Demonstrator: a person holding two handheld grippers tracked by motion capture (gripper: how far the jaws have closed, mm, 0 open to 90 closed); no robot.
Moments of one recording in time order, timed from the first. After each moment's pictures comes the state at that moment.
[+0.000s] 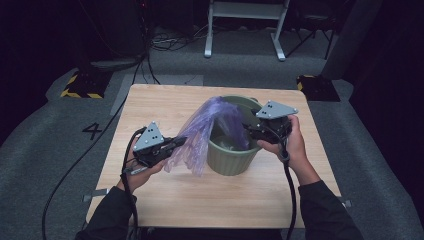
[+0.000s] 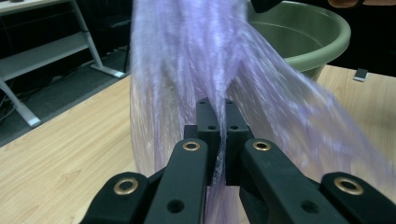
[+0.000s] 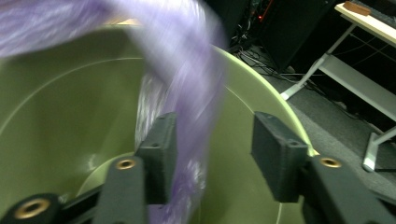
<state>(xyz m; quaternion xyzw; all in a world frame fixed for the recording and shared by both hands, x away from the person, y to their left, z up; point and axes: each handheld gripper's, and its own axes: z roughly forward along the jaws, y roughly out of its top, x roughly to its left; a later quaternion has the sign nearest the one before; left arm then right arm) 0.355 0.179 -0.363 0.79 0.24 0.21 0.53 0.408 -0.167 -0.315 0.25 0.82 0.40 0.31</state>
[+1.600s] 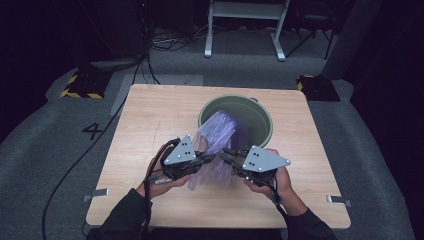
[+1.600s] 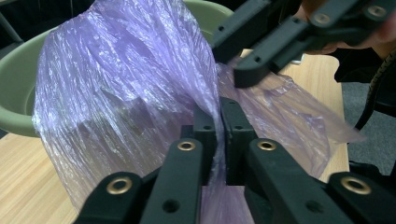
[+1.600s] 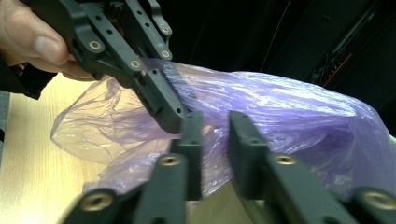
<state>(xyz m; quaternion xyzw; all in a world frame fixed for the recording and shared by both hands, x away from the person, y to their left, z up) 0.332 0.112 -0.357 0.83 0.14 0.16 0.51 0.319 -0.132 -0.347 0.10 0.81 0.51 0.27</state>
